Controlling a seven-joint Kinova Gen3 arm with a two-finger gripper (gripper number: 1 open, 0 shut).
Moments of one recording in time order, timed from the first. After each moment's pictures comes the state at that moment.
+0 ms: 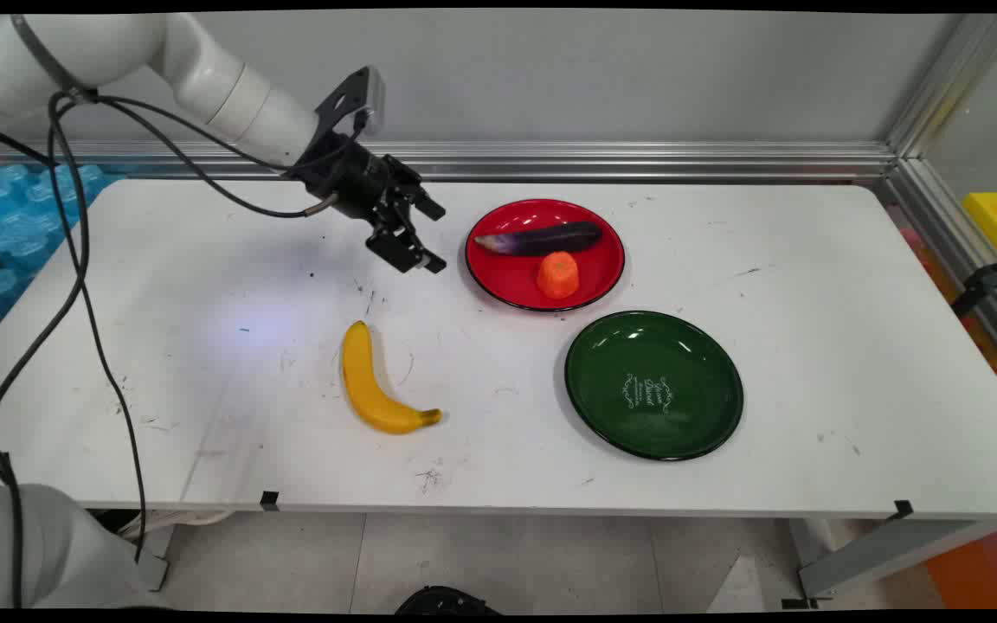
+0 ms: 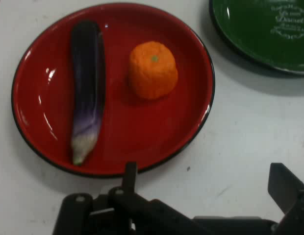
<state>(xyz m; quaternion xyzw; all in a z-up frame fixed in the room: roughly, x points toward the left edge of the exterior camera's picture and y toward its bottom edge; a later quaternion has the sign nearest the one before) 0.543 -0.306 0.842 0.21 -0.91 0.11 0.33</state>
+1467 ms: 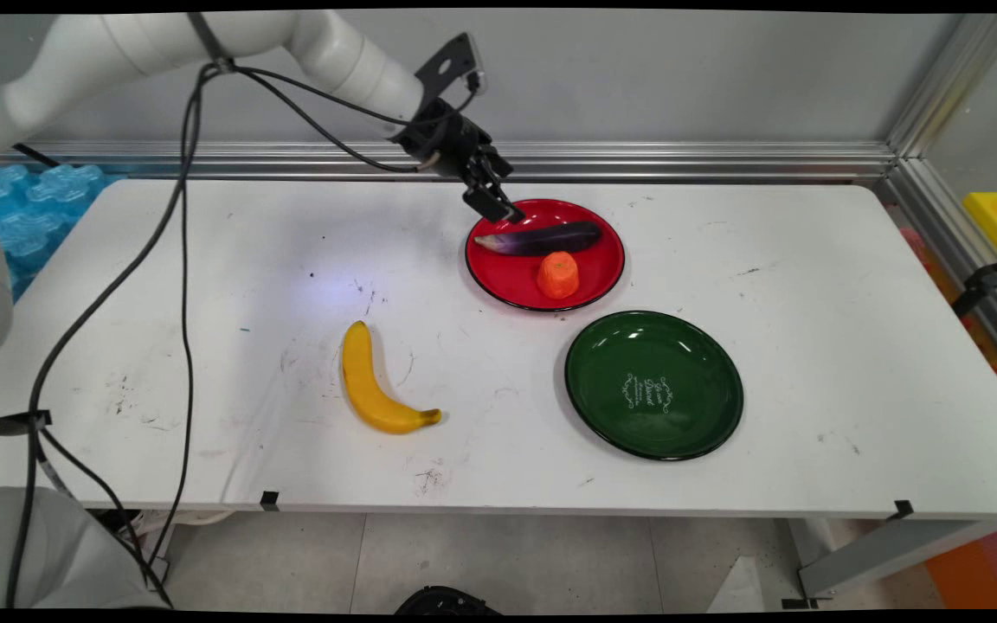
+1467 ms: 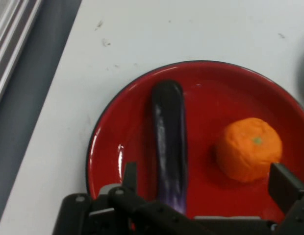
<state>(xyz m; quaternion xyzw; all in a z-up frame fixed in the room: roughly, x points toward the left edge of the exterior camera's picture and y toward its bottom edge) 0.483 -0.413 0.834 0.25 -0.90 0.14 0.32</state>
